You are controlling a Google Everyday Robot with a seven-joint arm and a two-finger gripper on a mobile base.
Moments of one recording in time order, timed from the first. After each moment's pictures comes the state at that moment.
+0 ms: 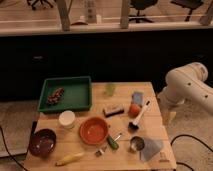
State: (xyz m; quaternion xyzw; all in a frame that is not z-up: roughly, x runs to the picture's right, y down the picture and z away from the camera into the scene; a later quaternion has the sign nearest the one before) arm 0.292 0.111 0.682 -0.28 0.02 0.03 0.96
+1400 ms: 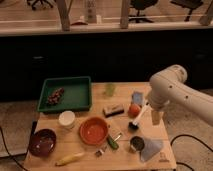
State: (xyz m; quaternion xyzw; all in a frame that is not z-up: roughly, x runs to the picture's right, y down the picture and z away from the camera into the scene) arm 0.232 0.118 0.715 -0.28 0.00 -0.04 0.96
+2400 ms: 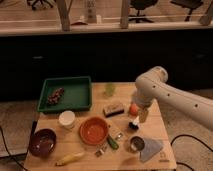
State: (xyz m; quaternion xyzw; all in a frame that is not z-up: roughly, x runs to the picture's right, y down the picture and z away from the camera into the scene) arm 0.181 0.115 0.759 -0.28 -0.03 -0.06 0.96
